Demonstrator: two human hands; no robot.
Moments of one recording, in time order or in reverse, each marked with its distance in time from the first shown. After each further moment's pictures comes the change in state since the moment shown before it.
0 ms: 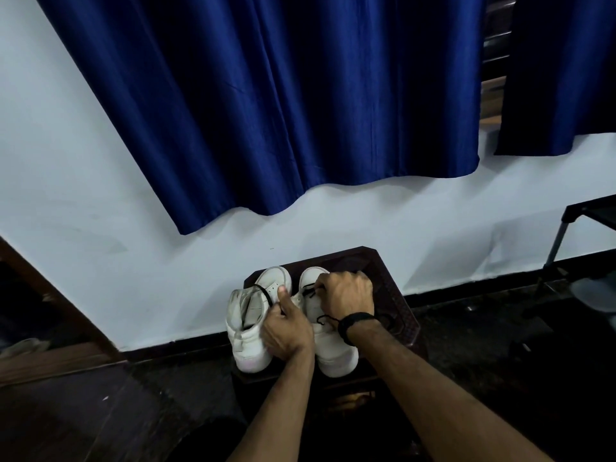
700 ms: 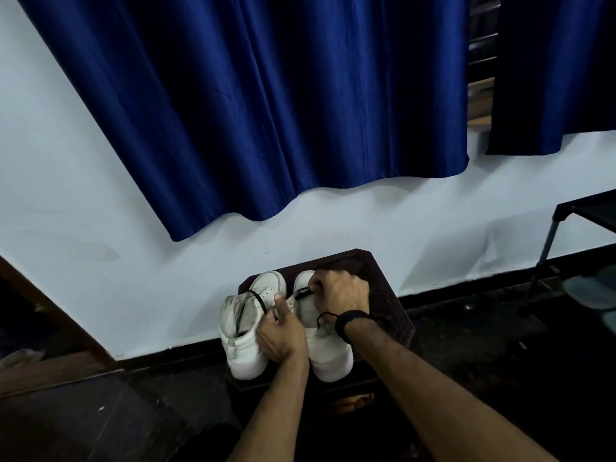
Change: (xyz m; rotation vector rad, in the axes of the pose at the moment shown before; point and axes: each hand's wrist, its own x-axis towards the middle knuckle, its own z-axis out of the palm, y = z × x) left_hand 0.001 0.000 0.001 -0.078 -0.074 -0.113; right_hand 0.007 0.002 -0.011 0.197 -0.086 0.141
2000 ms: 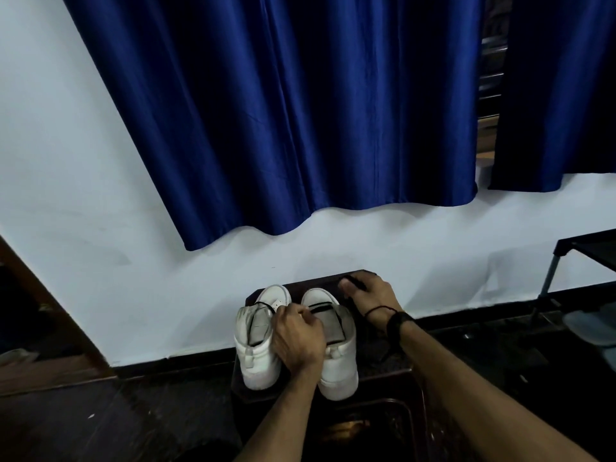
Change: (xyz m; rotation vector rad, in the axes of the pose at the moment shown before) left_hand -0.011 0.029 -0.006 0.361 -0.094 0.406; right_hand 0.006 0.032 -0.045 0.558 -0.111 0.117
